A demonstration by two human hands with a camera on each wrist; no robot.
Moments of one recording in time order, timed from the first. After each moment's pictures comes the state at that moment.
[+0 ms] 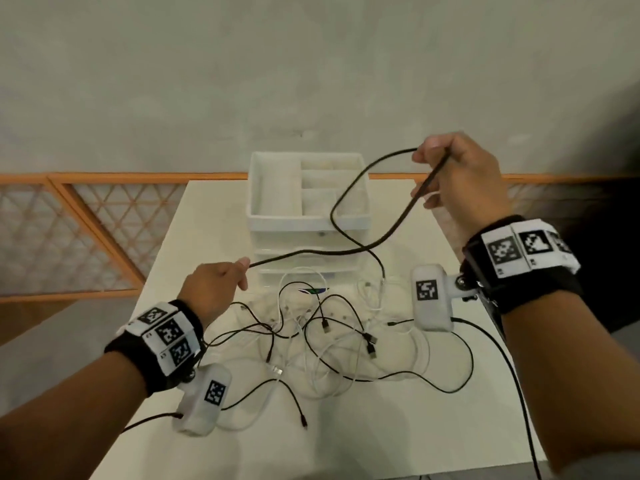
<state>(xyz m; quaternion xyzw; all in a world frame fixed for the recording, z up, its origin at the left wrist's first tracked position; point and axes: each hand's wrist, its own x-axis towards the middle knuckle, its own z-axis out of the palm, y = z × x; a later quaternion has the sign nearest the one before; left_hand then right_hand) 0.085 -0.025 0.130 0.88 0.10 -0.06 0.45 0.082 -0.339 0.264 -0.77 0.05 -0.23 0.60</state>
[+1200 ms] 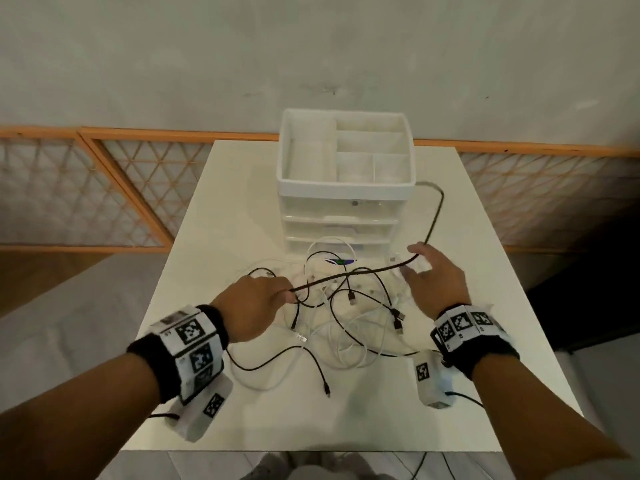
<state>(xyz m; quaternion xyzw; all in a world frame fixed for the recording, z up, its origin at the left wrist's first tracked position) 0.043 -0.022 0.112 0.95 -0.13 -0.21 0.22 0.054 -0.330 0.070 -0.91 0.16 -0.02 0.38</state>
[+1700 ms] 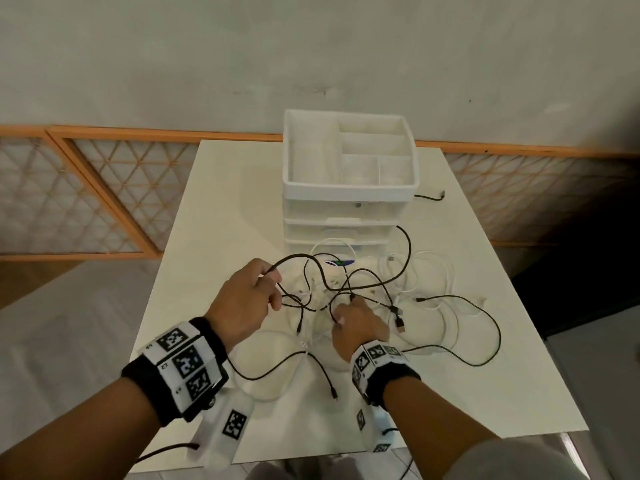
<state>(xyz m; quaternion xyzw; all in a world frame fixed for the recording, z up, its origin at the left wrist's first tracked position) 0.045 -0.008 0.114 0.82 0.06 -0.15 0.55 0.025 -0.202 0.007 -0.97 0.10 0.15 0.16</state>
